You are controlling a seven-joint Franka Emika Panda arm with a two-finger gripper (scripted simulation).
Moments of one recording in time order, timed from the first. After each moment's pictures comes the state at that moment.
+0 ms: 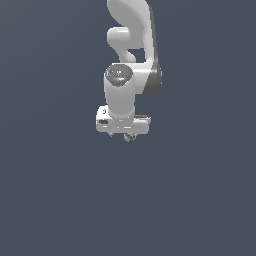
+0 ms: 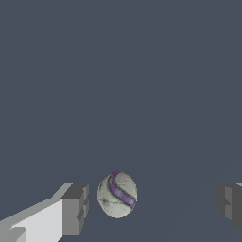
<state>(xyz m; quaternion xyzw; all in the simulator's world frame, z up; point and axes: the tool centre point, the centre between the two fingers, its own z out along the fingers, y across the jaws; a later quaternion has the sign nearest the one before) -0.020 -0.020 0.154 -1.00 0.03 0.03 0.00</state>
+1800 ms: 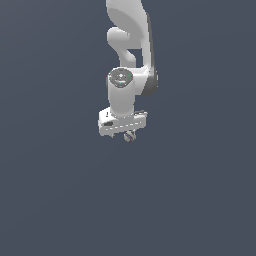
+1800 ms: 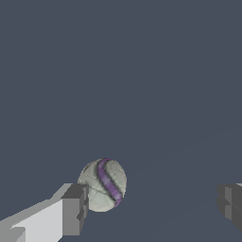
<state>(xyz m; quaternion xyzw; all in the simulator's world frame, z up) -0.048 -0.023 0.124 -0.99 -0.13 0.01 0.00</state>
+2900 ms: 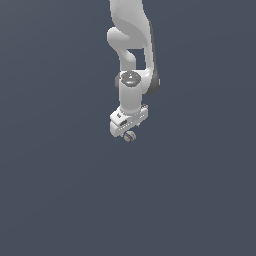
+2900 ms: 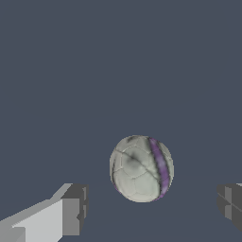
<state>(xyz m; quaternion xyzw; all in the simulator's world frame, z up) -0.096 0.009 0.087 -0.95 -0.32 0.00 0.00</state>
